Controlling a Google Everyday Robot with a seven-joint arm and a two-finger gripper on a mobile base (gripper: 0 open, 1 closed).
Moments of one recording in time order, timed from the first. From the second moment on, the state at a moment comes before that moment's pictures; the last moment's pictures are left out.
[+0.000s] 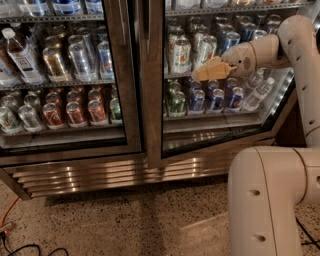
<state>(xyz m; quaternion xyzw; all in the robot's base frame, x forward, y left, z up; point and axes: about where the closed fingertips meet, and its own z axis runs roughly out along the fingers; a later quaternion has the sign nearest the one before) 0.690 -0.137 0.881 -0.51 0.63 0.46 0.36</state>
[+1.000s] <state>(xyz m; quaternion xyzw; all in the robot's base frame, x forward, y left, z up) 0.689 -0.138 0.879 -0.51 0.63 0.46 0.36</state>
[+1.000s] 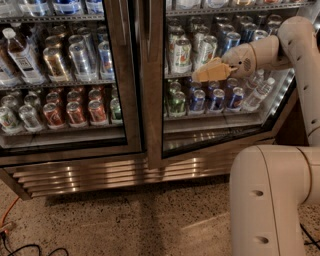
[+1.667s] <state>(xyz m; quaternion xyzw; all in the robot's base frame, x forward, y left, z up) 0.690 -0.134 0.884 -0.52 0.63 0.44 0.37</state>
